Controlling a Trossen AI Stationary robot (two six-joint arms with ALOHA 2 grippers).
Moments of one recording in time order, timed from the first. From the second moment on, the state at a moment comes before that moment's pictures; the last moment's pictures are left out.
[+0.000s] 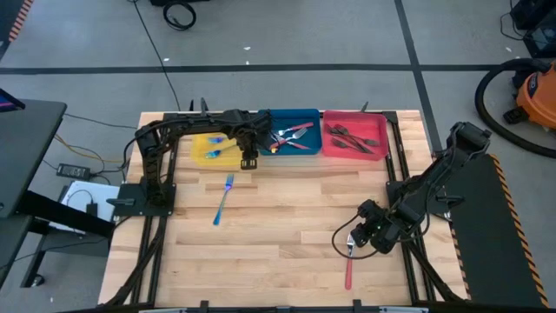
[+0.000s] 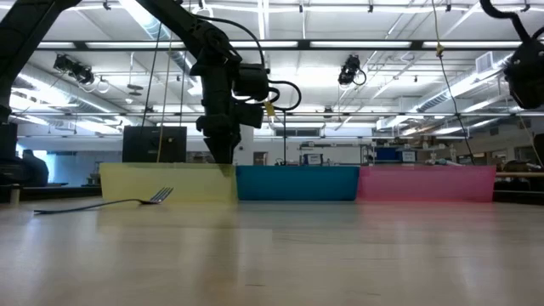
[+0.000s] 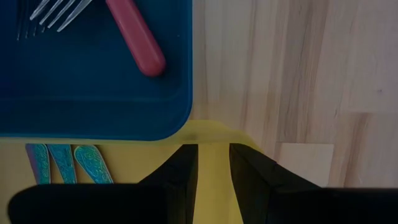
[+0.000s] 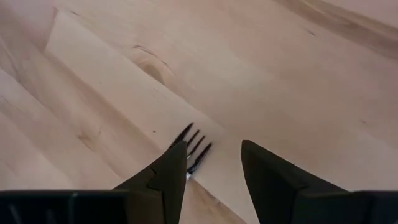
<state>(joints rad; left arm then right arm) 0.45 1.93 1.40 -0.83 0.03 0.45 0.82 1.22 0.54 -0.58 0.33 1.83</state>
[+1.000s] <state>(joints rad) 0.45 1.93 1.40 -0.79 0.03 0.45 0.83 1.22 0.36 -0.26 0.41 1.72</state>
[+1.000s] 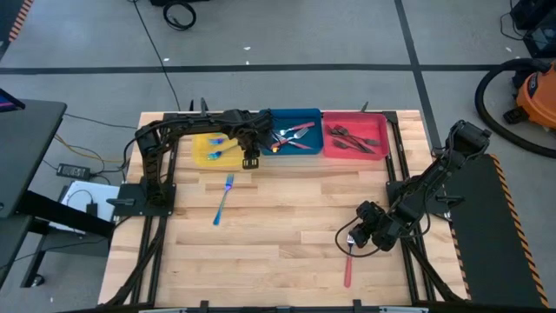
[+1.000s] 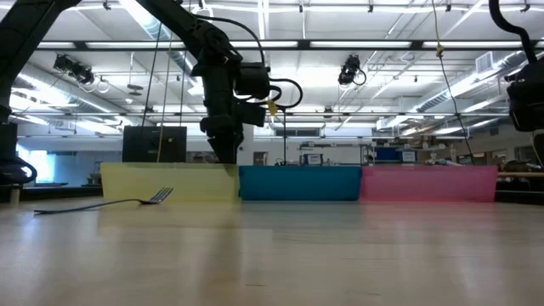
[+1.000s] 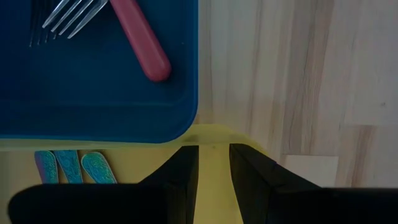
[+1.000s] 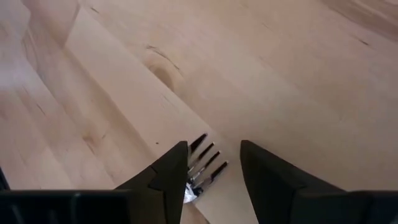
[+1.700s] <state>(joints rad) 0.45 1.93 1.40 -0.79 0.03 0.45 0.80 1.22 0.36 -0.24 0.40 1.80</state>
